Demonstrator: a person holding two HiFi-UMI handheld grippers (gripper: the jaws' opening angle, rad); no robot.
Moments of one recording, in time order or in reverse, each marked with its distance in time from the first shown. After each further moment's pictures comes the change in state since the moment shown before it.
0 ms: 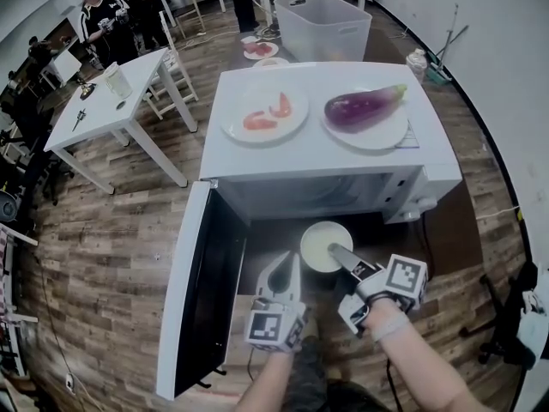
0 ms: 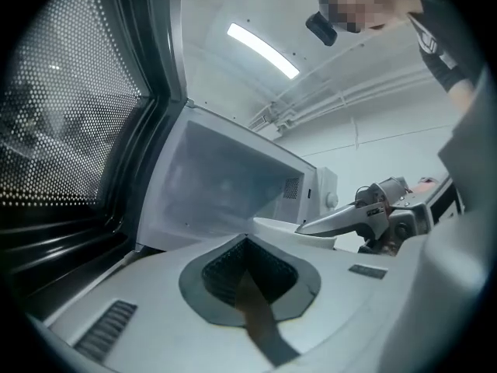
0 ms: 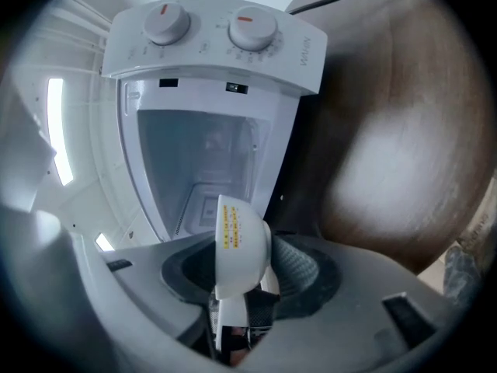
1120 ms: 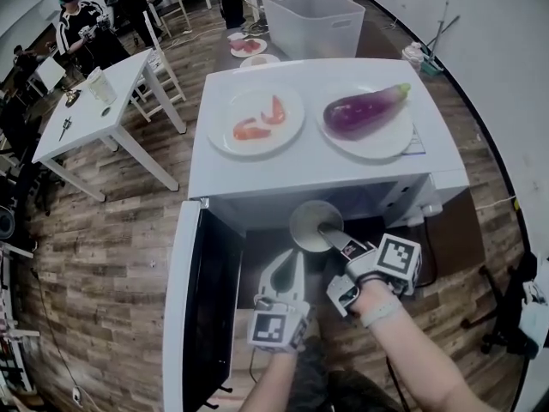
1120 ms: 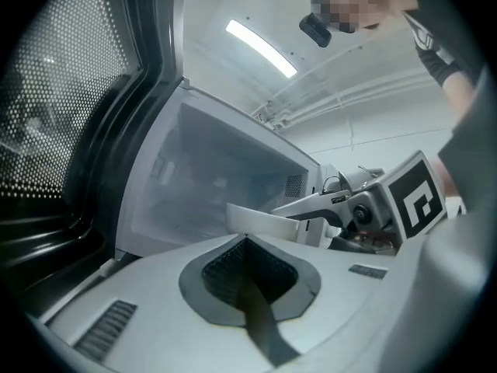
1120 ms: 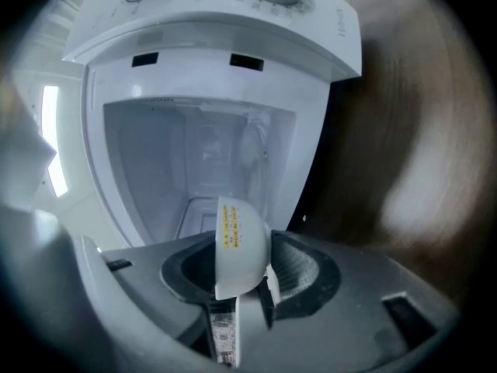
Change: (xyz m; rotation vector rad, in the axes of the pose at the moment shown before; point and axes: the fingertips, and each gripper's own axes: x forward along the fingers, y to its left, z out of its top) left arm 0.032 0.002 0.002 -0.013 0.002 -0.061; right arm 0.052 0.022 0.033 0.046 -0.073 0.004
